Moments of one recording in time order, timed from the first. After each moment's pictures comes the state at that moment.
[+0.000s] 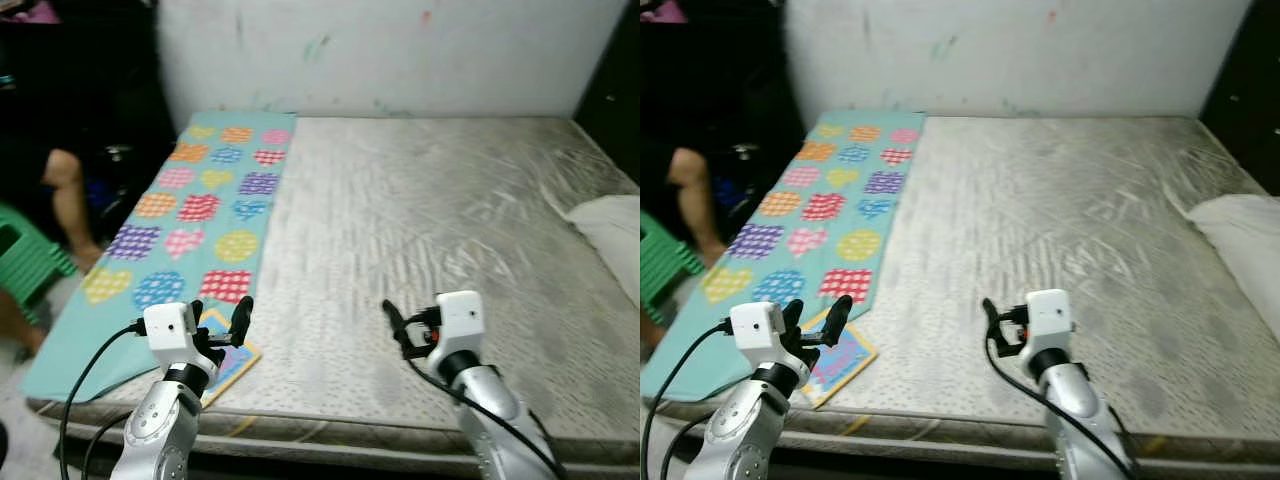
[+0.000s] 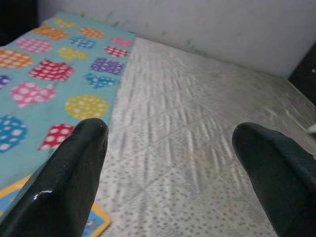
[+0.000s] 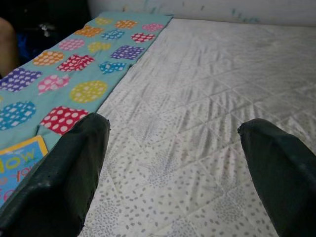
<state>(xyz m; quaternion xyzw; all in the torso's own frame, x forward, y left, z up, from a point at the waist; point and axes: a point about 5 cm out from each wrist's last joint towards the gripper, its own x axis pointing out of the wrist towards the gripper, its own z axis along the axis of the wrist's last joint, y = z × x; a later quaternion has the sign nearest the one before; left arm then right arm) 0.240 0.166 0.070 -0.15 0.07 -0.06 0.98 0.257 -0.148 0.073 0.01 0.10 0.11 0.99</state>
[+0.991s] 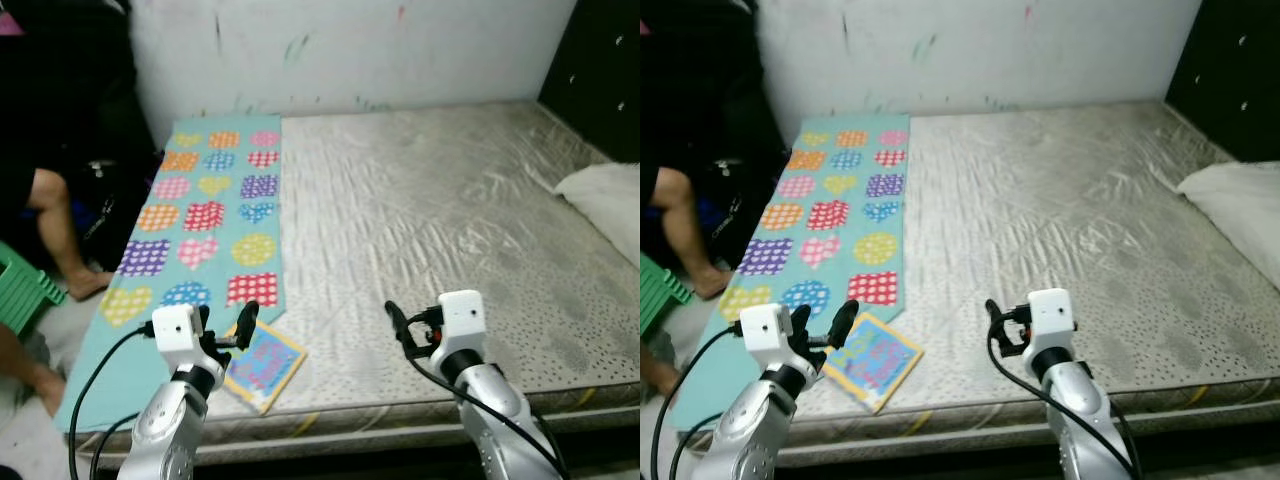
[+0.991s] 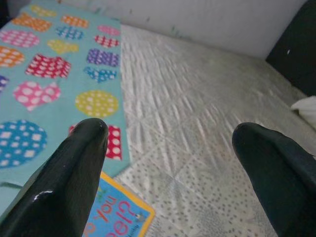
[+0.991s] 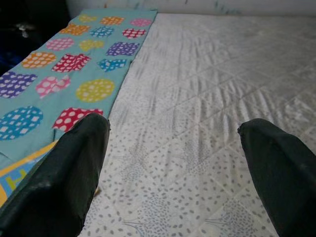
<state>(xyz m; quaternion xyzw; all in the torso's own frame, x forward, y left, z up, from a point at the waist) 0.245 0.162 0.066 -0.16 0.08 -0.07 0.98 0.261 -0.149 0.072 0.00 0.11 0.11 0.99</state>
